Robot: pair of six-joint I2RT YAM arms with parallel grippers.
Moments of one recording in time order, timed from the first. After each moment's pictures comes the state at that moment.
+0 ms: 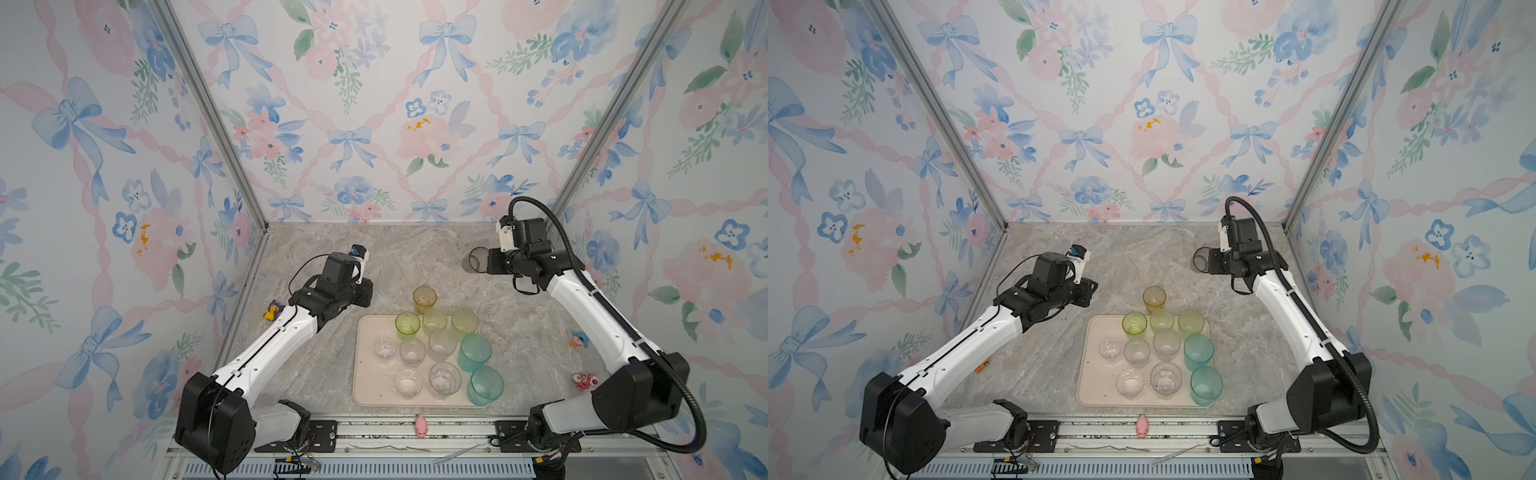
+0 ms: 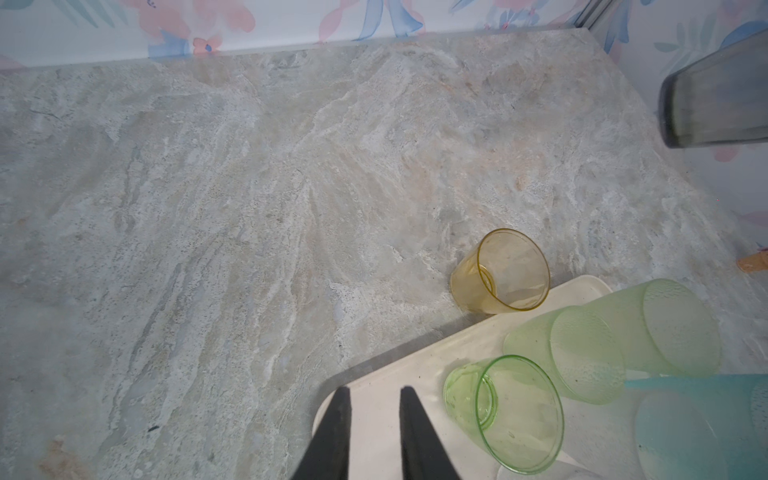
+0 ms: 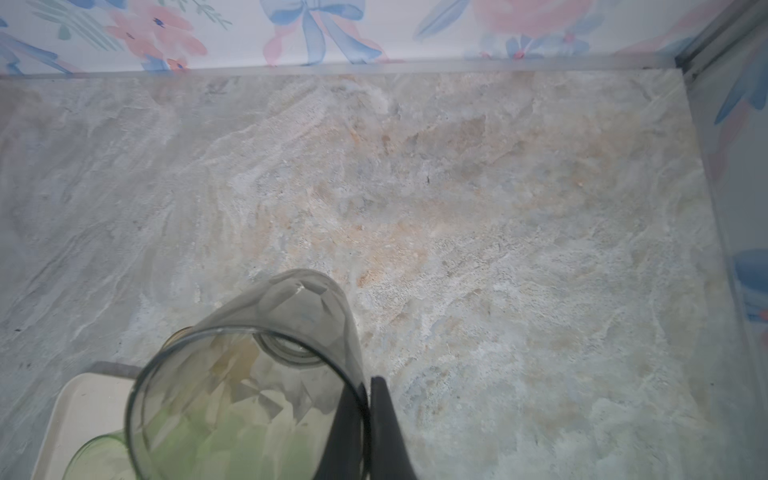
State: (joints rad) left arm -0.43 1.25 0.98 -0.41 0.06 -0.19; right arm 0.28 1.39 1.36 -0.72 0.01 0.15
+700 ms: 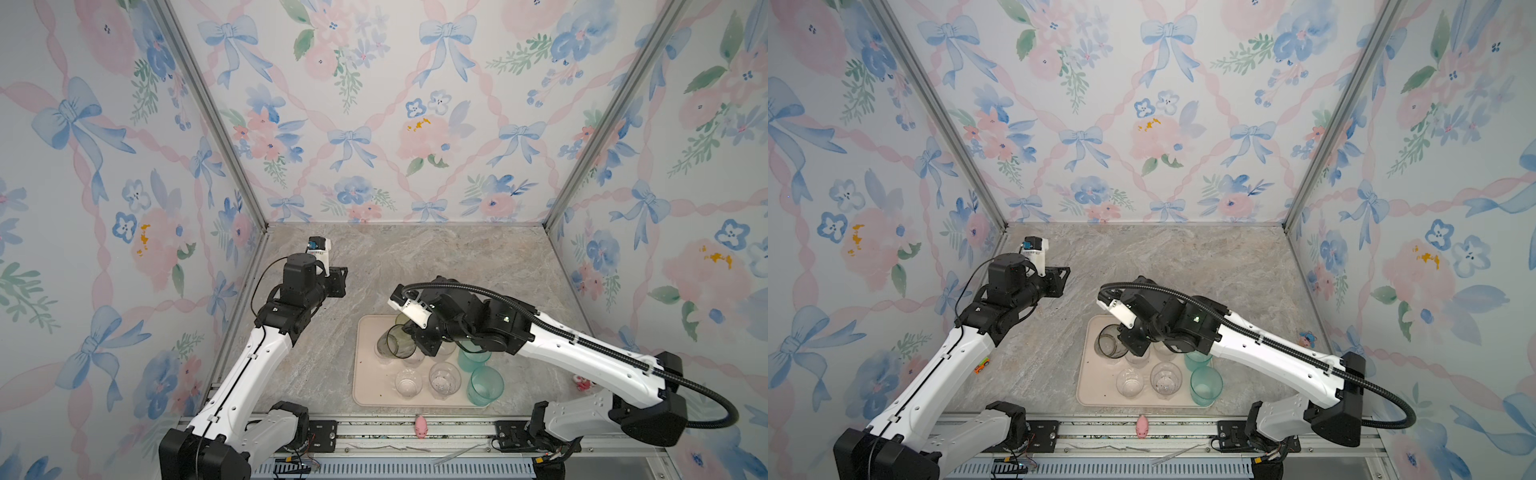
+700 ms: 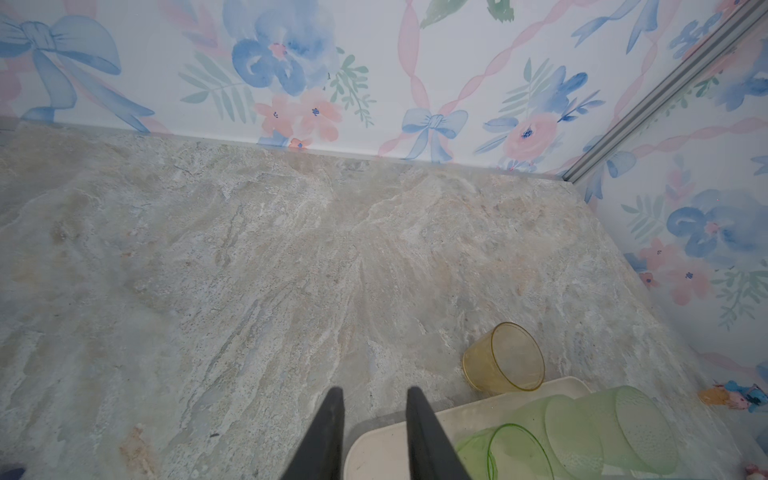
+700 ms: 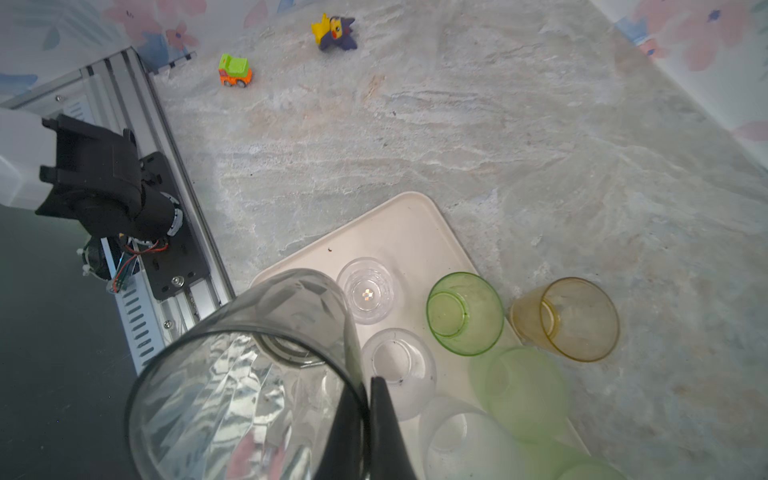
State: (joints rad) left arm -0.23 1.05 0.91 -0.33 0.14 -0.27; right arm 1.15 1.42 1.42 -0.86 0.02 0.03
